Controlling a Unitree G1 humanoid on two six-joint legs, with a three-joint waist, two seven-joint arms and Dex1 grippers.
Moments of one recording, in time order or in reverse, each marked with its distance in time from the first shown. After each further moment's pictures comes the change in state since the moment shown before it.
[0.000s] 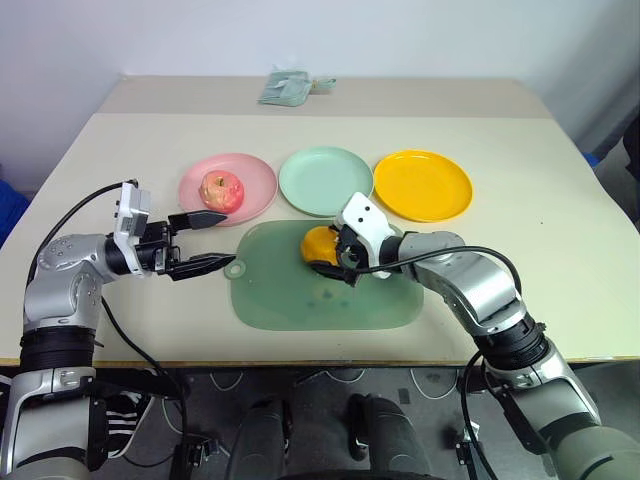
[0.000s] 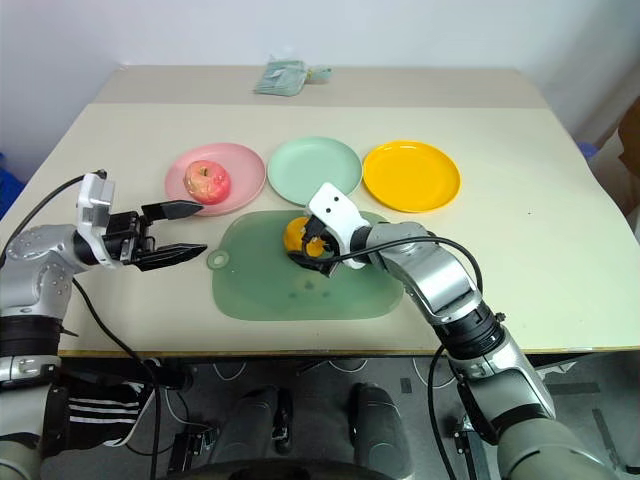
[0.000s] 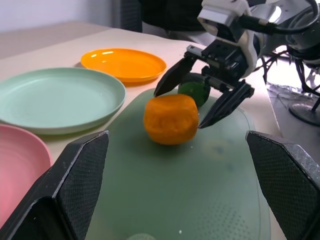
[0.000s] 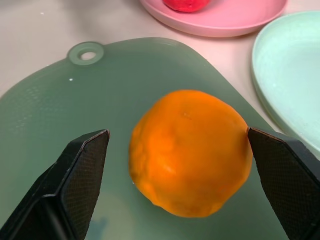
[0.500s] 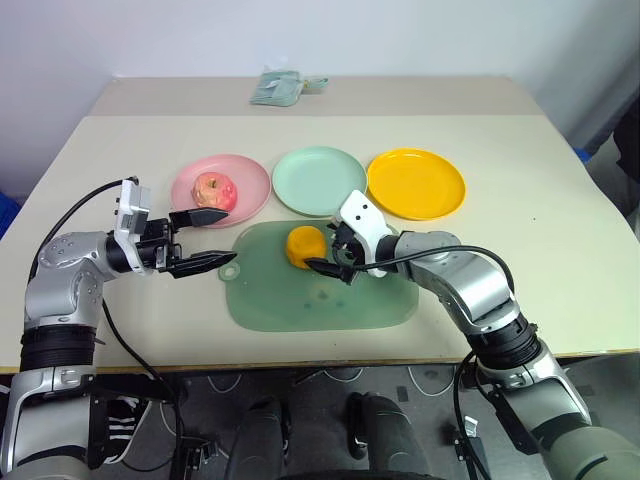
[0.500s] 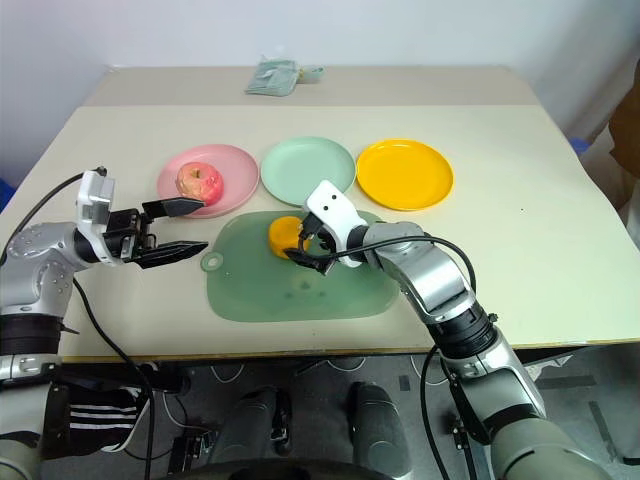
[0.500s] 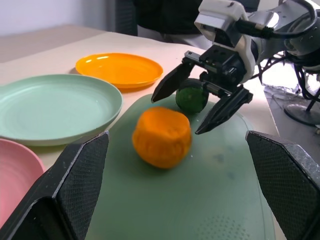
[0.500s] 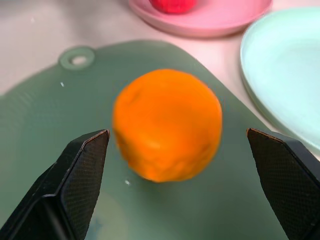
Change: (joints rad) left arm -0.011 0.000 -0.005 0.000 -0.006 0.004 0.004; right arm -0.001 0.043 -0.041 0.008 0.019 0.014 0.016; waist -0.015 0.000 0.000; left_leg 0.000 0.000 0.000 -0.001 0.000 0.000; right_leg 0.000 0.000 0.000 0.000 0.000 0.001
